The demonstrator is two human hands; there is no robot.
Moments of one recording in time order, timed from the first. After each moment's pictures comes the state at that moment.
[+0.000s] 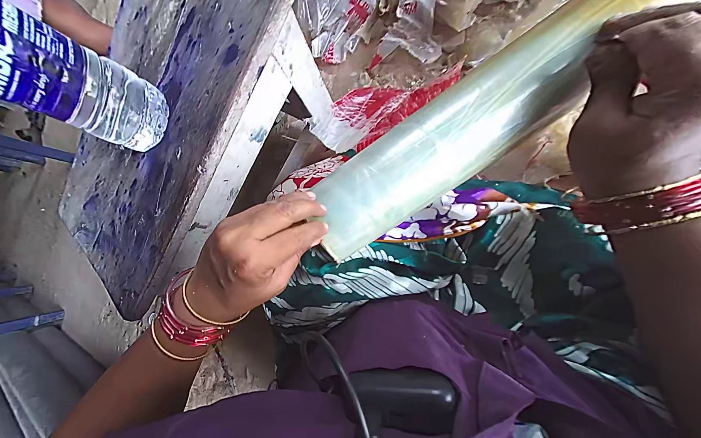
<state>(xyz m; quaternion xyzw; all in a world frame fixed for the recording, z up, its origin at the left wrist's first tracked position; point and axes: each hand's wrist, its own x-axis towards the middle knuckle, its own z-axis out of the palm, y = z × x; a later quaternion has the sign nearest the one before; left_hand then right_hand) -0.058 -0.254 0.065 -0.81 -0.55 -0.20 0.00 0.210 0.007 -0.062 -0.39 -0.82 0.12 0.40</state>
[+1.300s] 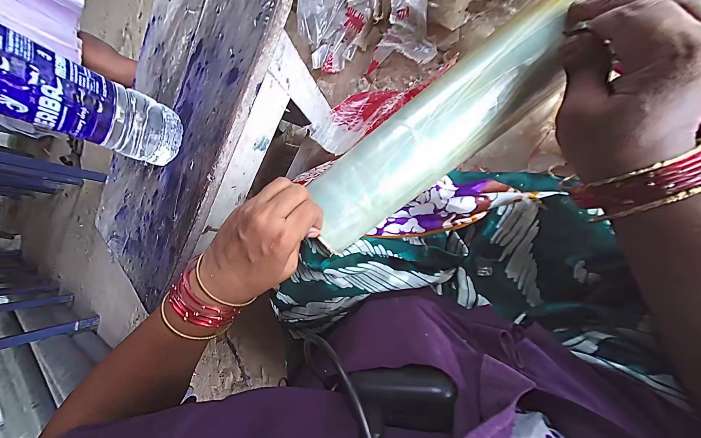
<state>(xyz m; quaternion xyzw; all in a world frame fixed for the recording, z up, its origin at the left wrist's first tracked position) -0.046 -0.234 0.082 -0.83 -0.56 -0.05 0.02 0.209 0.005 -0.055 -0.38 -0.81 0.18 0.40</state>
